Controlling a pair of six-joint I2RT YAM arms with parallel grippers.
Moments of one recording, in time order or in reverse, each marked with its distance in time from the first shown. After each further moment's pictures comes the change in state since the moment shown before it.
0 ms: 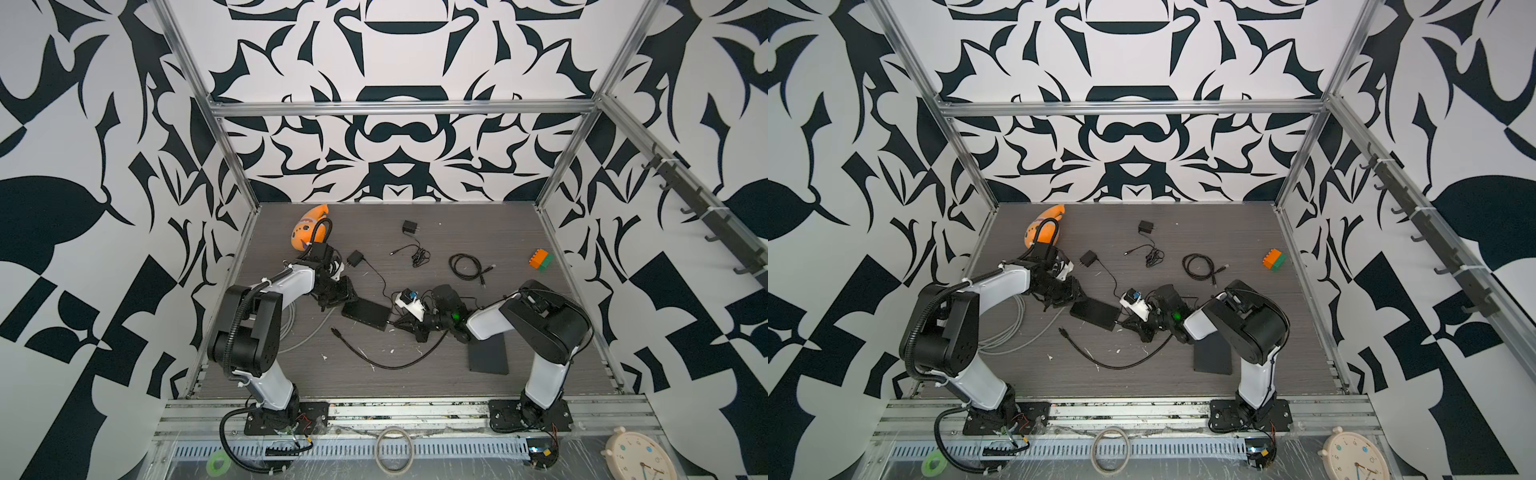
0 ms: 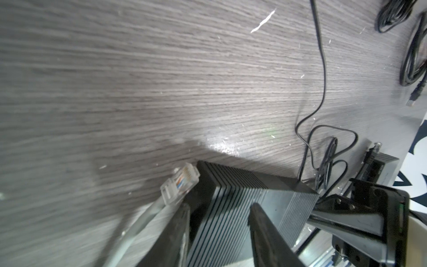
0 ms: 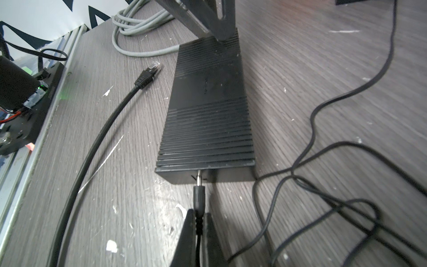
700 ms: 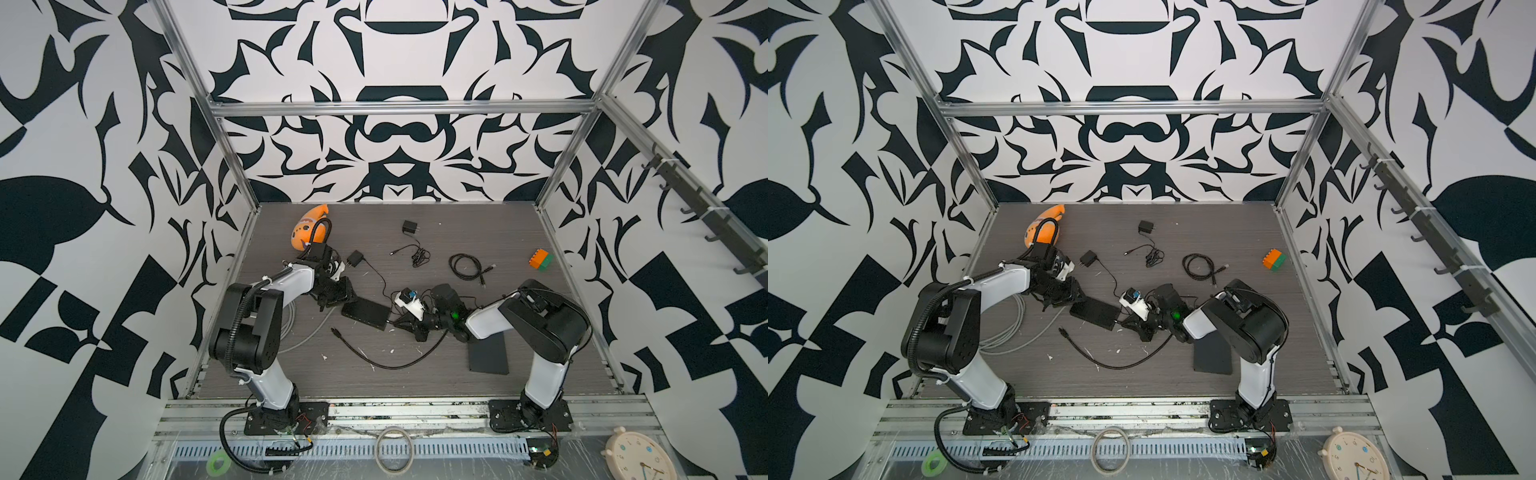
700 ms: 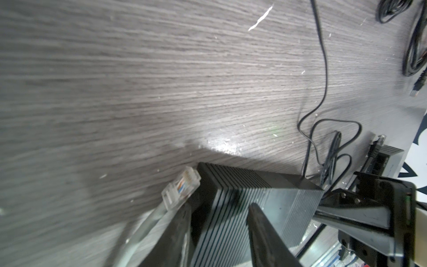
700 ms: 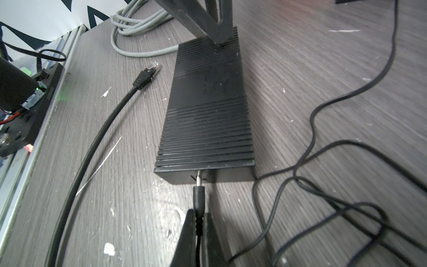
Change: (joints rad) left arm 0.008 0.021 0.005 0.002 0.019 0.058; right arm 0.000 0.002 0.017 -0.019 0.001 0.003
